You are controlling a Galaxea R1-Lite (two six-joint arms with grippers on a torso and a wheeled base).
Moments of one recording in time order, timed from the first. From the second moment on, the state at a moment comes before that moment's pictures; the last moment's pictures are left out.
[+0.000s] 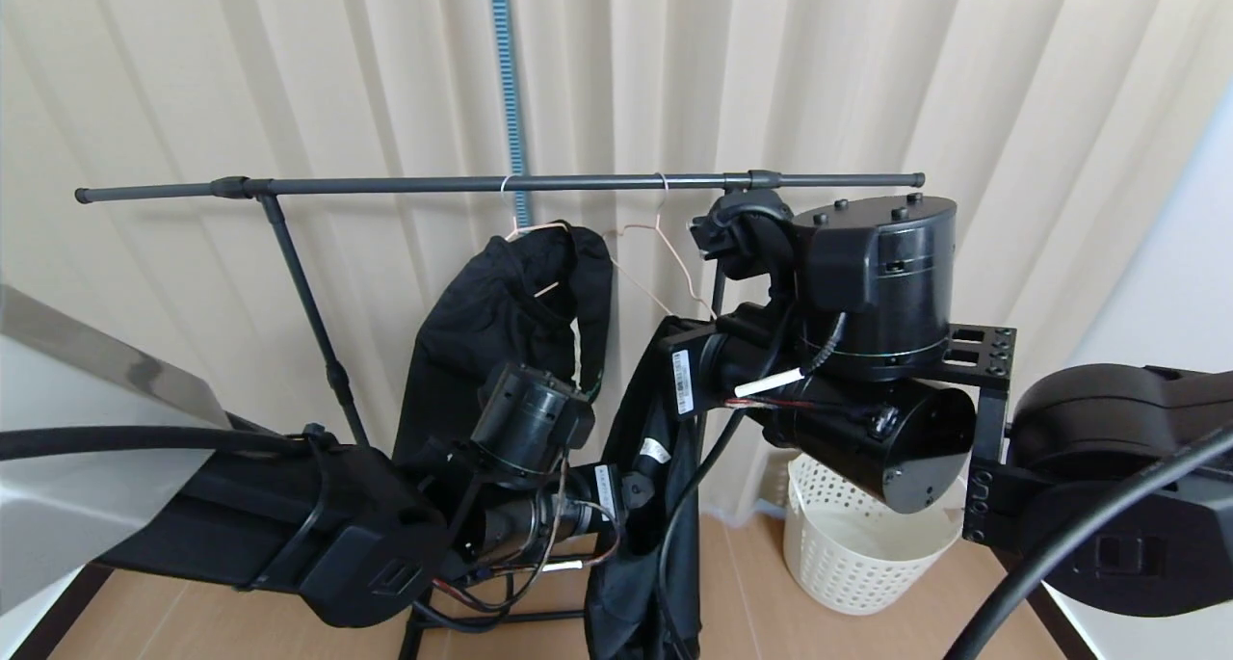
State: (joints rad) left arm -0.72 1.97 -0.92 -0.31 0.10 -0.66; right arm 0.86 1.81 -1.13 -0.39 -0.44 0.15
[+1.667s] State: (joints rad) left arm -0.64 1.84 -1.01 -0.10 0.24 -0.42; right arm 0.66 1.74 -1.06 -0.38 -0.49 -0.08
